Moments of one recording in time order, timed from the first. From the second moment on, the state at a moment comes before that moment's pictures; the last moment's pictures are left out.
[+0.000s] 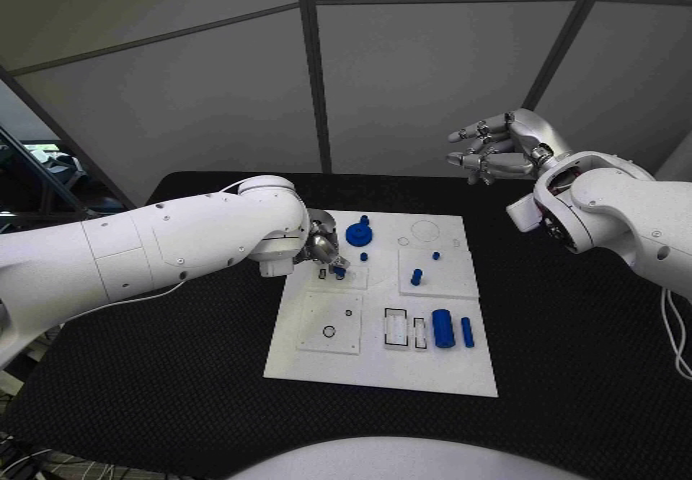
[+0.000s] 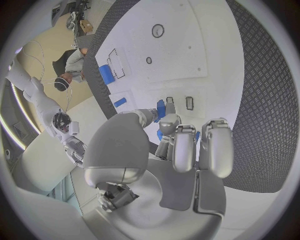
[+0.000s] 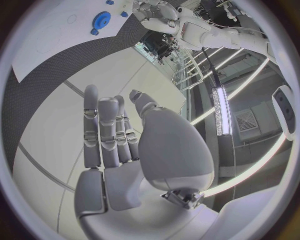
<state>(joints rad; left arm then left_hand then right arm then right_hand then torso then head) 1.29 -0.63 -0.08 1.38 -0.98 0.20 -0.62 1.22 -0.12 0.62 0.26 0.17 0.81 0.06 0.70 0.71 1.24 -0.02 1.19 1.02 1.47 -0.08 1.46 1.31 0.05 1.47 0.03 1.42 1.31 1.26 -0.81 0.07 1.39 -0.81 -0.40 0.11 1.38 -0.10 0.19 0.08 0.37 0.89 0.16 0.11 0.07 1.09 0.07 0.66 0.67 1.42 -0.01 0.84 0.82 0.17 1.07 0.10 0.79 0.46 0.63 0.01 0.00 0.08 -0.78</state>
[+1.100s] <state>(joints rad) 1.22 -0.65 -0.08 1.43 -1.12 0.00 -0.62 1.20 -0.13 0.63 0.25 0.16 0.81 0.06 0.70 0.71 1.24 -0.02 1.19 1.03 1.47 -0.08 1.46 1.31 0.05 1.47 0.03 1.43 1.31 1.26 -0.81 0.07 1.37 -0.81 -0.38 0.11 1.38 -0.10 0.19 0.09 0.37 0.89 0.16 0.11 0.07 1.09 0.07 0.66 0.66 1.42 -0.01 0.83 0.82 0.17 1.07 0.10 0.79 0.46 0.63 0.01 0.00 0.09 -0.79</state>
